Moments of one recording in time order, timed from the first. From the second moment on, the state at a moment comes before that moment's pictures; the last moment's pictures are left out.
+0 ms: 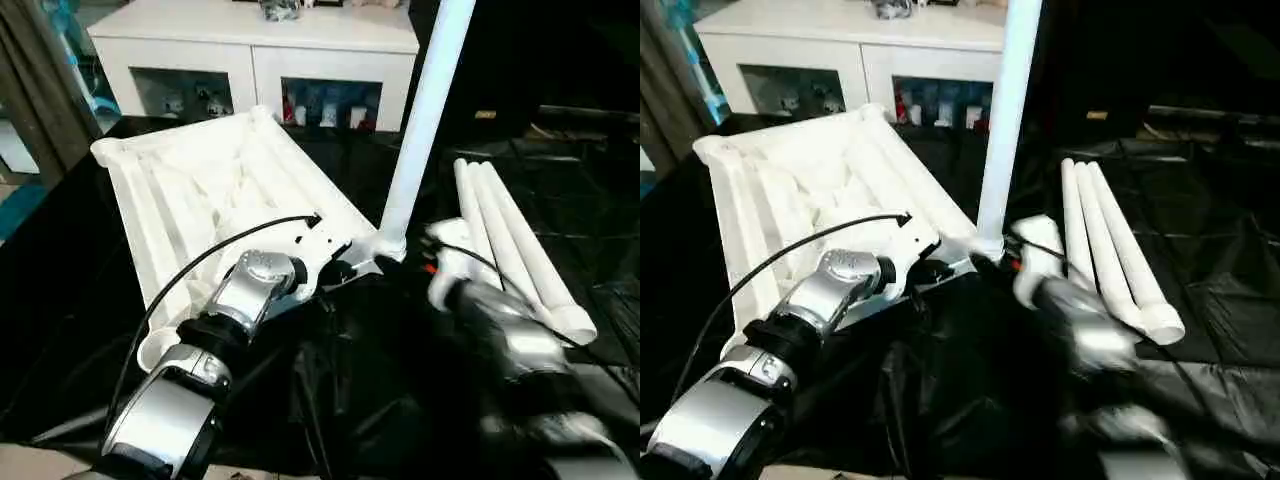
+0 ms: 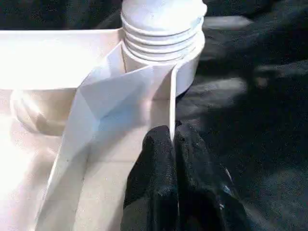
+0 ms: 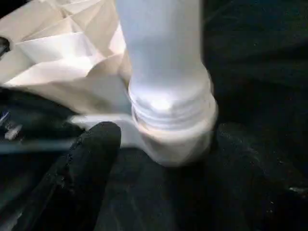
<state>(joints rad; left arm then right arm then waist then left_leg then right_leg) -0.77 0.09 -0.23 0.83 0.09 0.22 -0.70 -0.41 -0.30 -0.05 0.50 0.26 0.26 0.69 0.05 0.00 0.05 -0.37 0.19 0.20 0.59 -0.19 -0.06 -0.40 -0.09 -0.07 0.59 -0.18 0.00</state>
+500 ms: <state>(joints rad) -0.80 0.03 -0.12 0.83 0.03 0.22 -0.55 -0.32 -0.27 -0.03 0.37 0.27 0.34 0.67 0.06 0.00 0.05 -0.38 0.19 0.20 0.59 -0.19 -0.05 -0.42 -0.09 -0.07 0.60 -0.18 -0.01</state>
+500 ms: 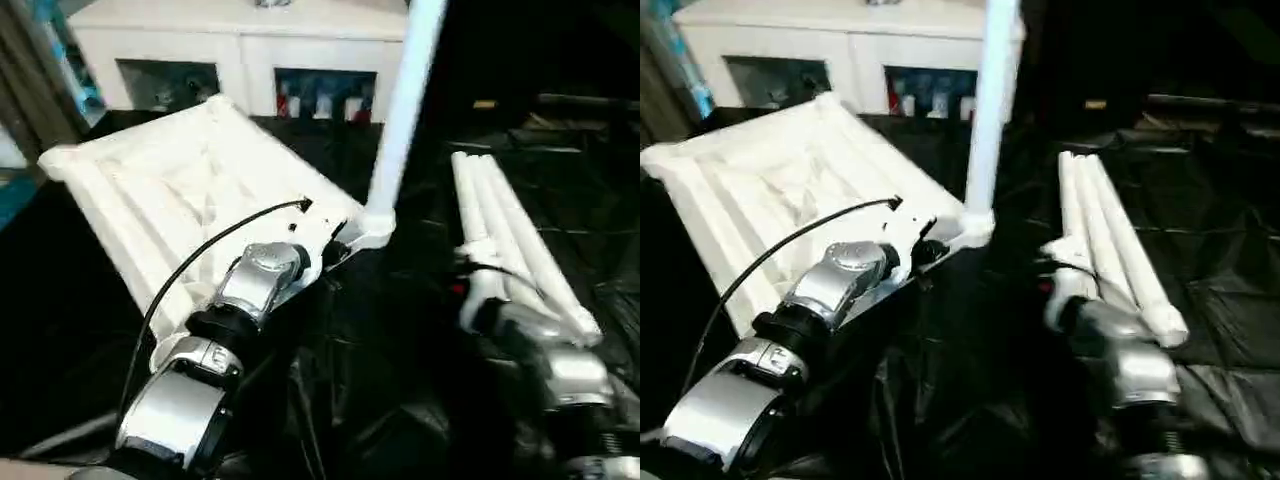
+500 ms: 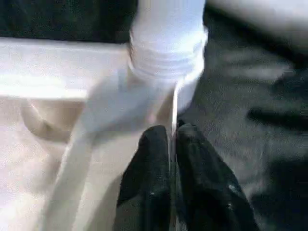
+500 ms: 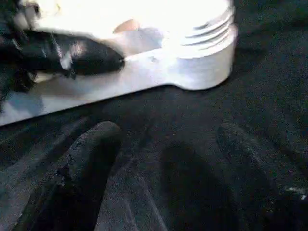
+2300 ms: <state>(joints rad) -0.52 0.75 -0.38 0.25 0.10 0.43 -1.30 -0.59 -0.13 0.04 0.77 0.15 0.21 0.55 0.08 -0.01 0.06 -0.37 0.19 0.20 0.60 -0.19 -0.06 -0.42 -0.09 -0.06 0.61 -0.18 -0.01</state>
